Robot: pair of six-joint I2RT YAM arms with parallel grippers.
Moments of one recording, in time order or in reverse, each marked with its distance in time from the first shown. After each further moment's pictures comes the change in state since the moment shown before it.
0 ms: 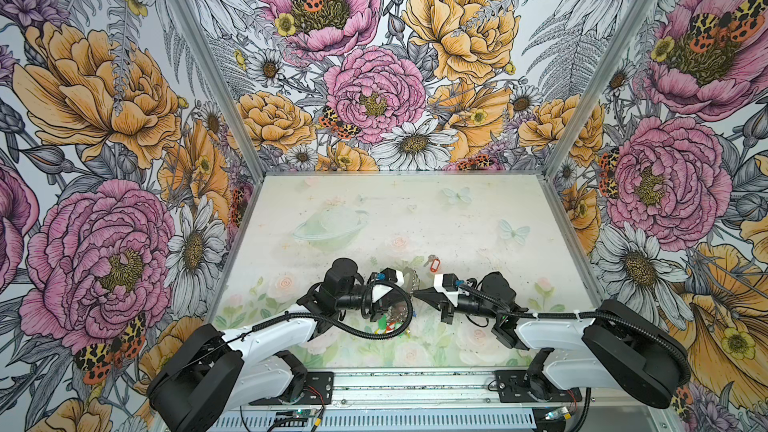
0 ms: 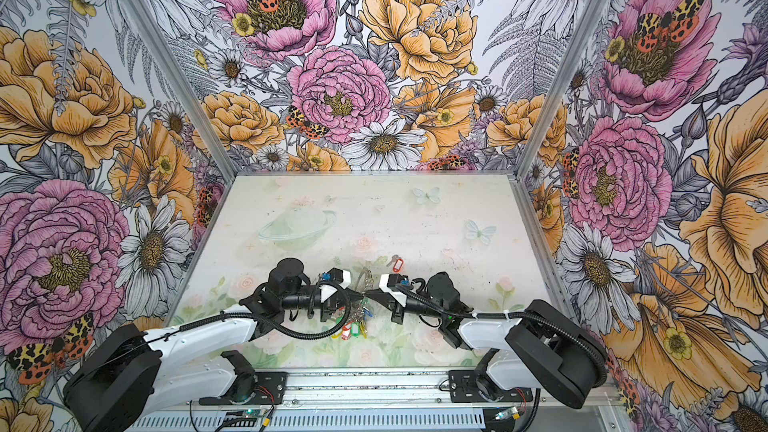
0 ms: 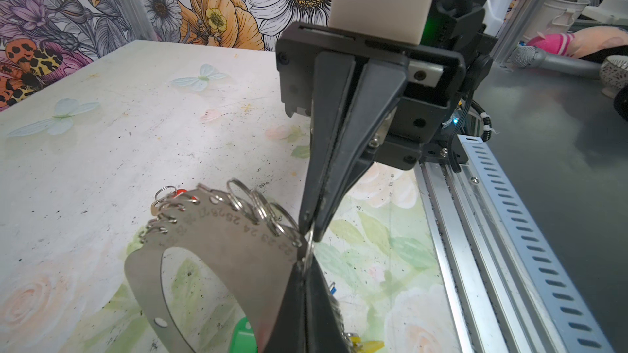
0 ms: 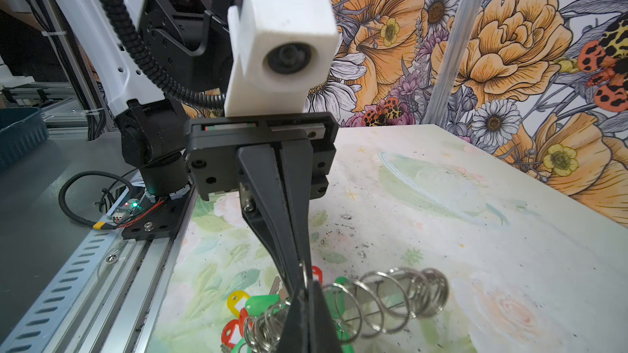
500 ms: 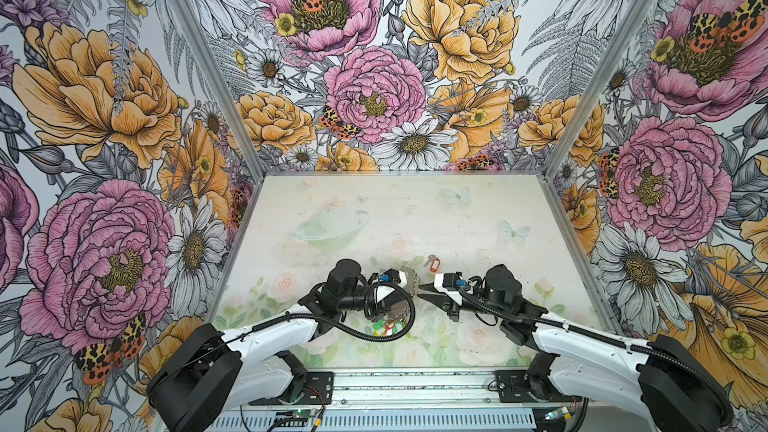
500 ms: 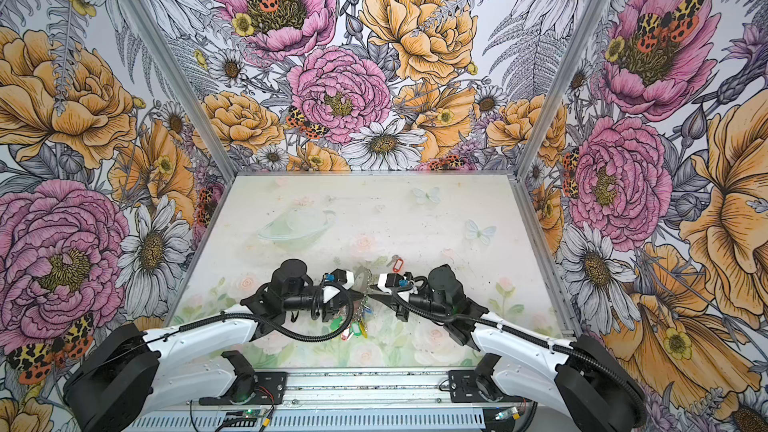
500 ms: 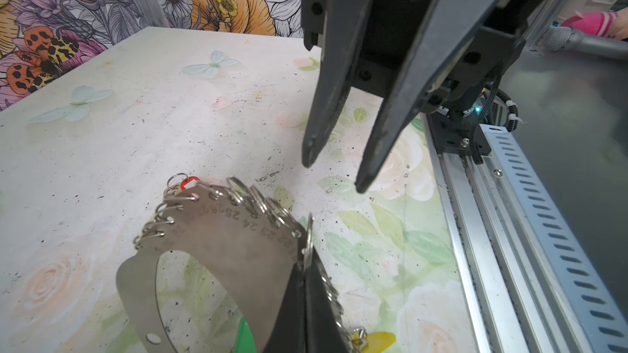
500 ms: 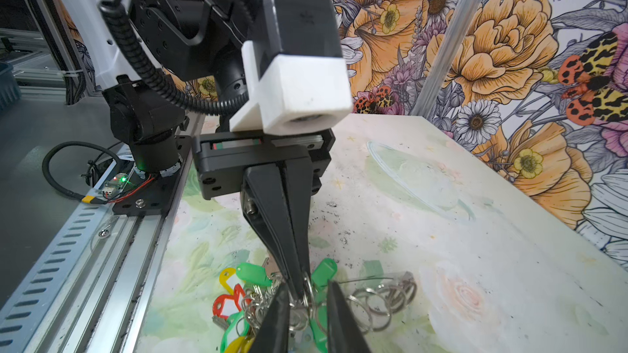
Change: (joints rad) left arm -0.042 0.000 0.021 -0.064 -0.085 0.034; right arm 0.001 -0.263 0.106 -0.510 0.038 -0.169
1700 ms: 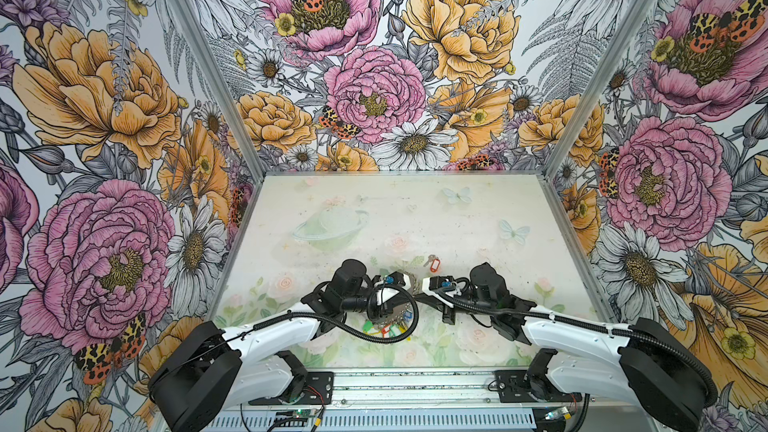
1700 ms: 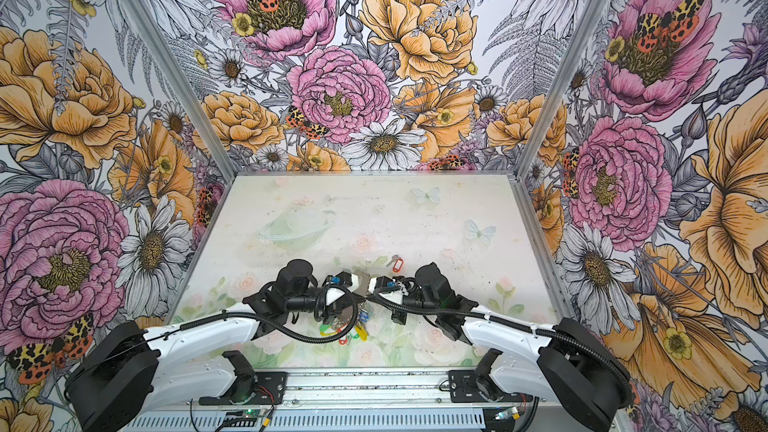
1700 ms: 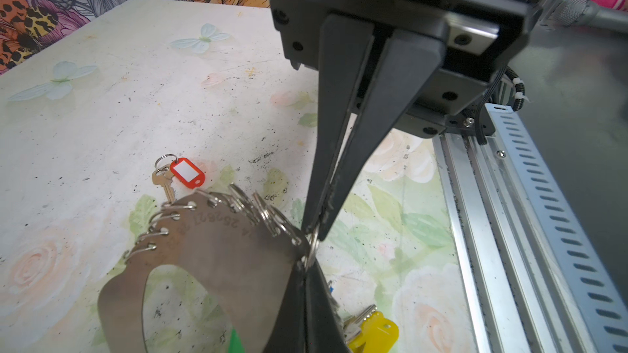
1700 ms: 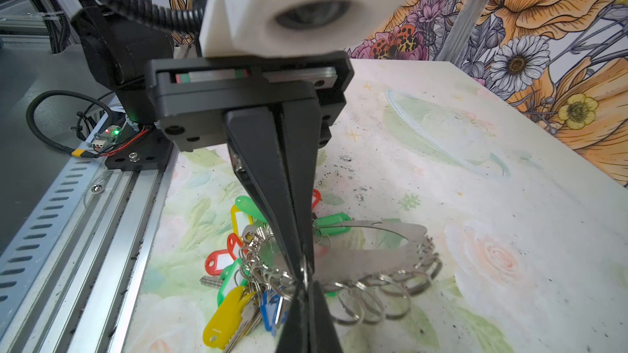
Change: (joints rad) left arm -0.021 0.008 0.023 -0.083 -0.047 0.023; right arm 0.028 0.118 0.034 -0.065 0.037 -0.035
